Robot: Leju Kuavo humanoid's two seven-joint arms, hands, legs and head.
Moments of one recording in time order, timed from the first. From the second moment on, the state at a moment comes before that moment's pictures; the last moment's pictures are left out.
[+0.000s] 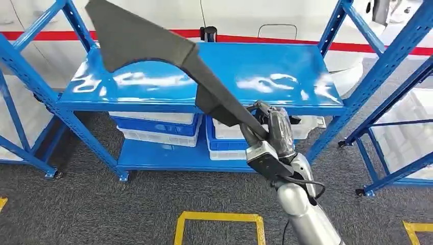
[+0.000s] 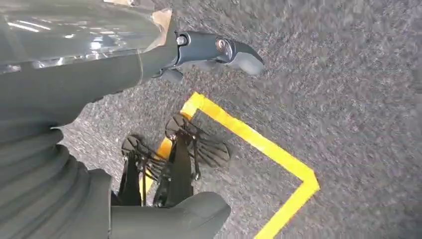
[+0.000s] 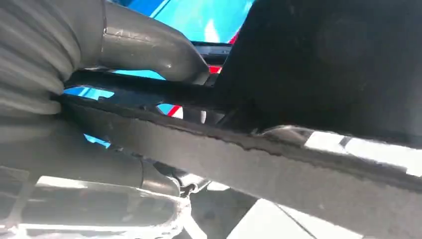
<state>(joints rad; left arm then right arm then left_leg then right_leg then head) -0.08 -0.11 0.58 -0.21 0.05 0.08 -0.34 -0.33 -0.01 0.47 -1.63 0.55 -0.19 -0.20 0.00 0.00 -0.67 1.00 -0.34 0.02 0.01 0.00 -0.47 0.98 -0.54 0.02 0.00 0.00</state>
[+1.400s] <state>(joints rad) -0.13 -0.16 0.36 -0.21 -0.27 0.01 -0.24 -0.09 -0.01 0.30 -1.76 0.33 -0.16 -0.34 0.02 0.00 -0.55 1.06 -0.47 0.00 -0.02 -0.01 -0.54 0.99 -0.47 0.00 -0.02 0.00</state>
